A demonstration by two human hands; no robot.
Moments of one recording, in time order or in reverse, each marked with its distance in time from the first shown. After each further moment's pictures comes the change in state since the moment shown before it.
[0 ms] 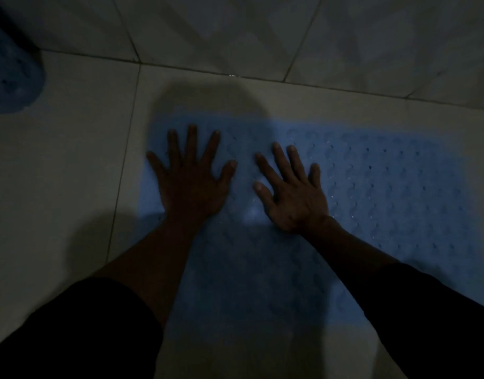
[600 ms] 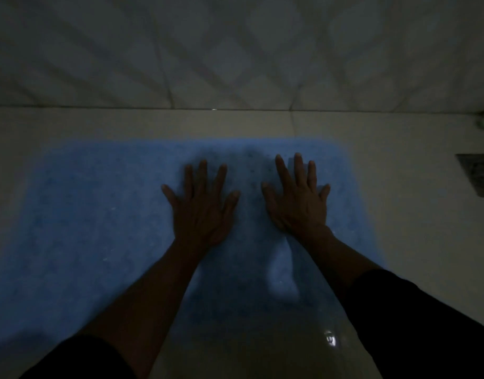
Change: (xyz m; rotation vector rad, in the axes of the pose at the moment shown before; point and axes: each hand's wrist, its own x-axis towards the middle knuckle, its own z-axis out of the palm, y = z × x) left_hand -0.063 0.233 0.018 -0.089 -0.096 0.177; right_hand -0.073 0.213 -0.040 0.162 0.173 0.319
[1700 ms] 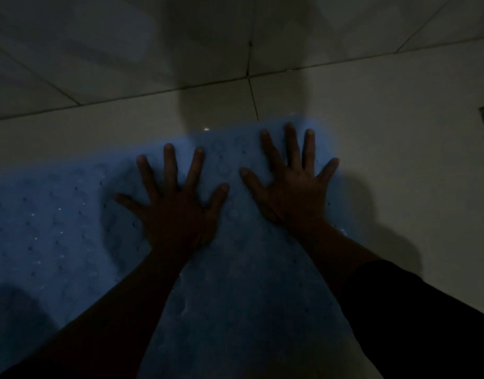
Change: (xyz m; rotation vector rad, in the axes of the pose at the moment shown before) left_hand 0.070 0.060 0.021 0.113 -0.056 -0.116; right_hand 0.069 0.064 0.011 -0.069 0.144 0.040
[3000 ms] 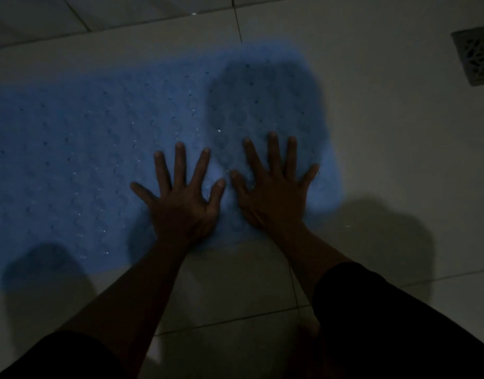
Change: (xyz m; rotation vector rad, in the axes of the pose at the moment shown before) left_hand -0.171 -0.008 0.035 0.054 0.026 0.079; right_hand -0.182 0.015 0.008 0.061 0.002 -0.010
